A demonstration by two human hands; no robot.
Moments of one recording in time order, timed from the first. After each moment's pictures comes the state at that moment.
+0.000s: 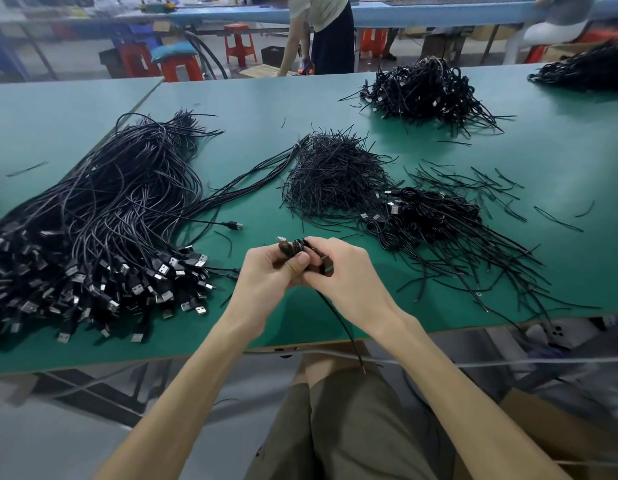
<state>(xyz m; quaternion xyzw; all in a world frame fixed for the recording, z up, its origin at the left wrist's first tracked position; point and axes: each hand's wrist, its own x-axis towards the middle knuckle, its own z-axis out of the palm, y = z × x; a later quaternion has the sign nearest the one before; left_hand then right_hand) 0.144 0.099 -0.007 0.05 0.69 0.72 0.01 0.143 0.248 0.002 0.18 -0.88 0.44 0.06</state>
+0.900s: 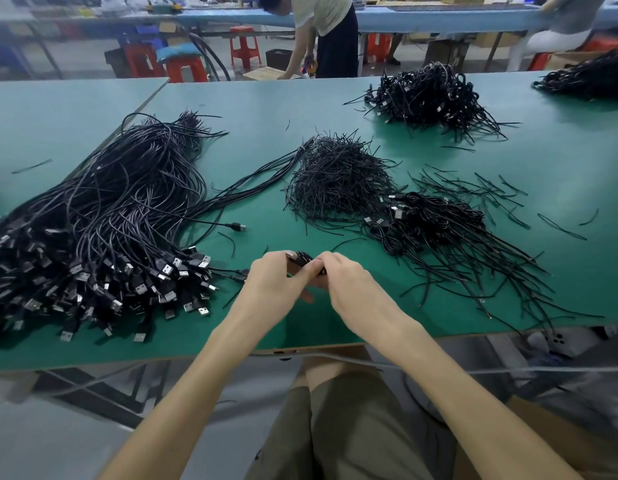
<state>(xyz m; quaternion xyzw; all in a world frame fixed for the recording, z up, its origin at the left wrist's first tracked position) 0.132 0.095 -0.008 0.04 0.89 0.46 0.01 0.143 0.255 -0.012 0.17 -0.95 0.26 0.00</state>
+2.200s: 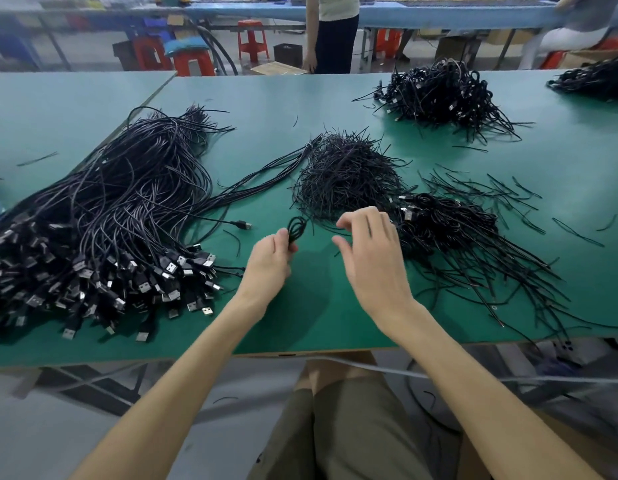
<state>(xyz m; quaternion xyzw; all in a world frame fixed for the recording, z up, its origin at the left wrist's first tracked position) 0.087 0.085 -0.035 -0.06 0.79 0.60 -0.02 0.105 0.260 -0.015 0.16 -0.91 0.19 0.32</state>
